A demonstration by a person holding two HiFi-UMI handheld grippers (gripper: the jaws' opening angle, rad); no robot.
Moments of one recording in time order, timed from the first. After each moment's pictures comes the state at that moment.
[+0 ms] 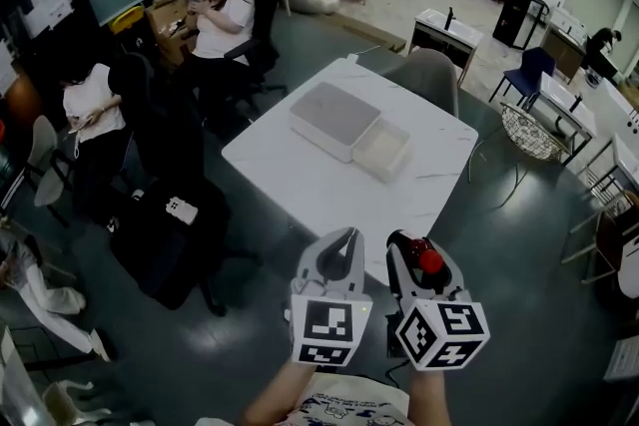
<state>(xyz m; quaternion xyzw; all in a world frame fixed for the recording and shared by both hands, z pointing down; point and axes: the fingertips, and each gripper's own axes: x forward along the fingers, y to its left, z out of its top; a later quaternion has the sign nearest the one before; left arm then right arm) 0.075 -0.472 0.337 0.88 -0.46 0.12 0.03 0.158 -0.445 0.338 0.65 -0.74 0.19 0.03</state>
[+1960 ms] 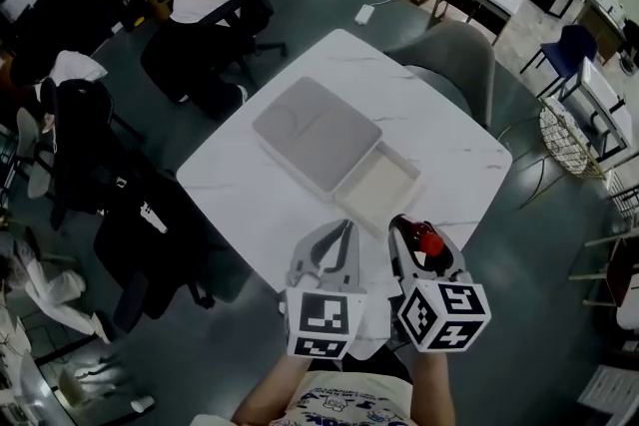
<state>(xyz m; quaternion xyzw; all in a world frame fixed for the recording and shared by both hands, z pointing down) 0.164 -0.722 0.434 0.85 -0.48 0.20 0.11 0.261 -0.714 0.438 0.61 -0.73 0.28 0.10</state>
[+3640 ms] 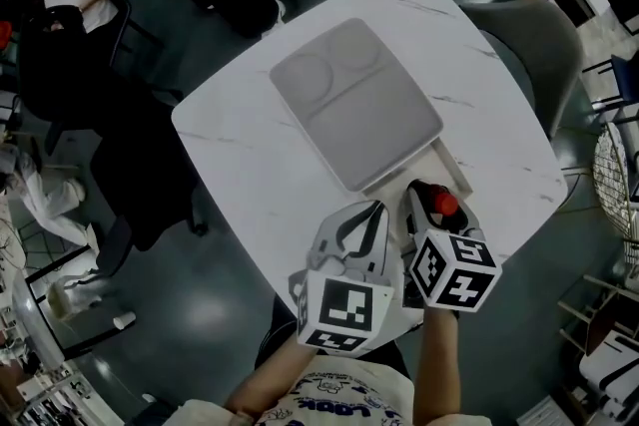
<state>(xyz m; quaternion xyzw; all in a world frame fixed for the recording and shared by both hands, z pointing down) 0.174 -0.799 0.525 0.81 -0.50 0.24 0.20 0.250 -0.837 0.570 0.53 -0.74 0.33 0.25</state>
